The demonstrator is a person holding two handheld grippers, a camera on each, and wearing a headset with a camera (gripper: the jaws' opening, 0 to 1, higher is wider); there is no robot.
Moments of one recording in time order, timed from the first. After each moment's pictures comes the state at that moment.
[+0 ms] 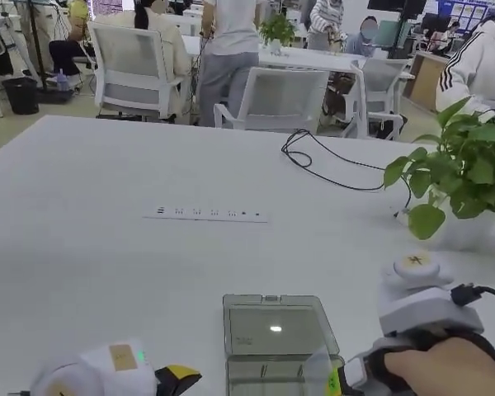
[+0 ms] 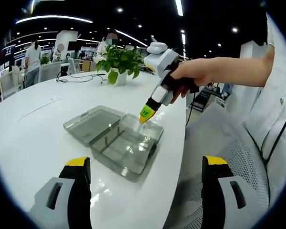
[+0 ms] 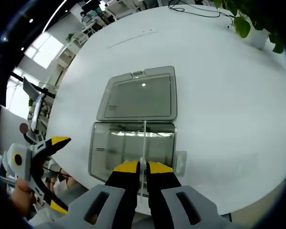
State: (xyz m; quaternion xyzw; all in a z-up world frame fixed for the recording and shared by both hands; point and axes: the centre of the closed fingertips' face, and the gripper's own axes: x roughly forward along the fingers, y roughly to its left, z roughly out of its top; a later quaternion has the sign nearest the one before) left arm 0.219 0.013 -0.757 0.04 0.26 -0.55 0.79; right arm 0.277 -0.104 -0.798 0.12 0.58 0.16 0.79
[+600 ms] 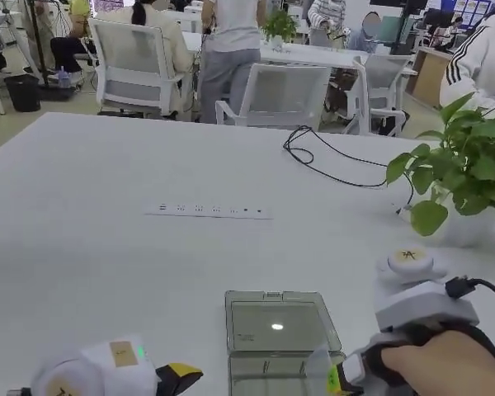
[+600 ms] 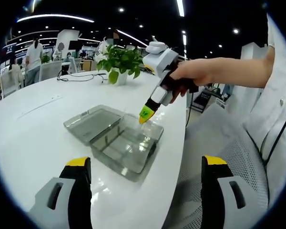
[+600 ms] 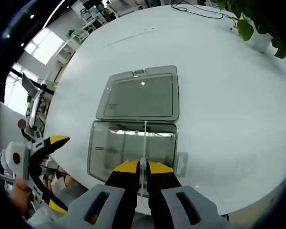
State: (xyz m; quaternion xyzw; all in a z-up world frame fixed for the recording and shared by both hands) left arm 0.219 0.014 -0.757 0.03 0.26 -0.55 0.79; right arm 0.279 -0.102 -0.798 0.10 0.59 0.16 0.79
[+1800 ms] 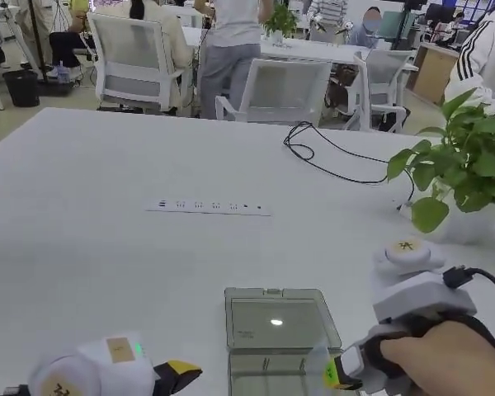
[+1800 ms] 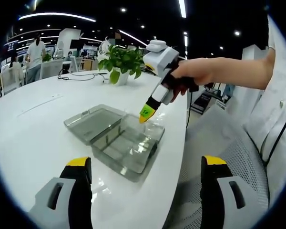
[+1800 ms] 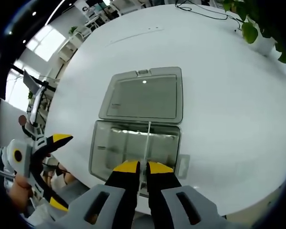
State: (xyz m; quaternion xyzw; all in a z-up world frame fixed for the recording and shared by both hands) left arm 0.222 0.013 -0.757 0.02 0.26 -0.55 0.79; right arm 0.279 -0.097 -0.795 0.09 0.59 0.17 0.78
